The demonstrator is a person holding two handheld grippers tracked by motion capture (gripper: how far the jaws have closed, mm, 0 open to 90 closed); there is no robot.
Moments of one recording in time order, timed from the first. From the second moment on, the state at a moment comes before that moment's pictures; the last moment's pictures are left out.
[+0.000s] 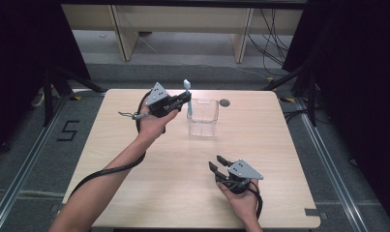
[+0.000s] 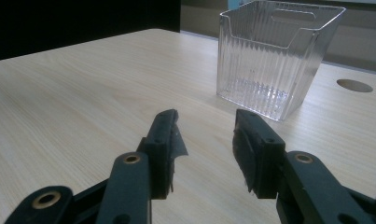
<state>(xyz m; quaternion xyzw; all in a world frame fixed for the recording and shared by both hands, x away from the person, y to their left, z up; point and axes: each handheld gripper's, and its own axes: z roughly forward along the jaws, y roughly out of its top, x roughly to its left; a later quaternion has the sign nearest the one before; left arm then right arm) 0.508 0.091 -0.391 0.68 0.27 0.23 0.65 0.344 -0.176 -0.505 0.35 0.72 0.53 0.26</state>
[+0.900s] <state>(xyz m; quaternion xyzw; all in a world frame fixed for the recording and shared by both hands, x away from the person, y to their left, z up) 0.517 0.088 -0.410 0.70 0.29 0.22 0.62 0.345 -0.173 -0.509 0.34 0.73 0.53 0.25</state>
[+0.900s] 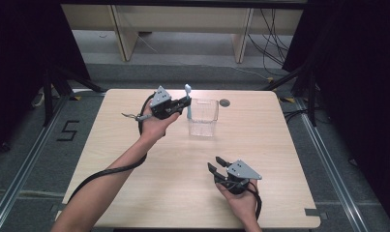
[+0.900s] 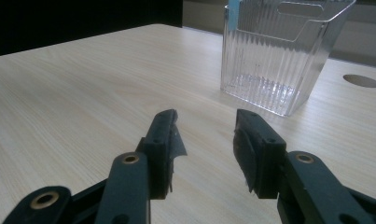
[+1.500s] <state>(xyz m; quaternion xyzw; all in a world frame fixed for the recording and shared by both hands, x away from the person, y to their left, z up) 0.521 0.086 -0.420 0.71 0.31 0.21 0.60 0.345 -0.172 -0.510 0.35 0.73 0.53 0.25</state>
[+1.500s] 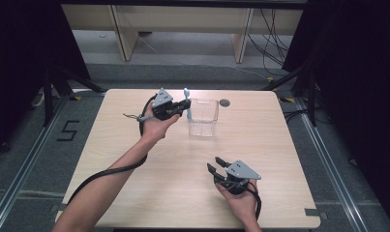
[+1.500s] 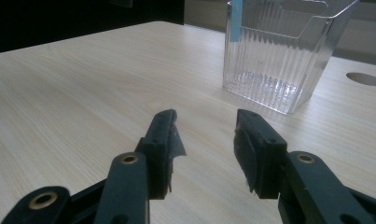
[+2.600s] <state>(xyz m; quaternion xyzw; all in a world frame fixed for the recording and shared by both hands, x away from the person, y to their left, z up) 0.525 0.081 -0.436 0.72 0.33 0.20 0.57 0.344 -0.171 -0.512 0.35 0.74 0.52 0.24</state>
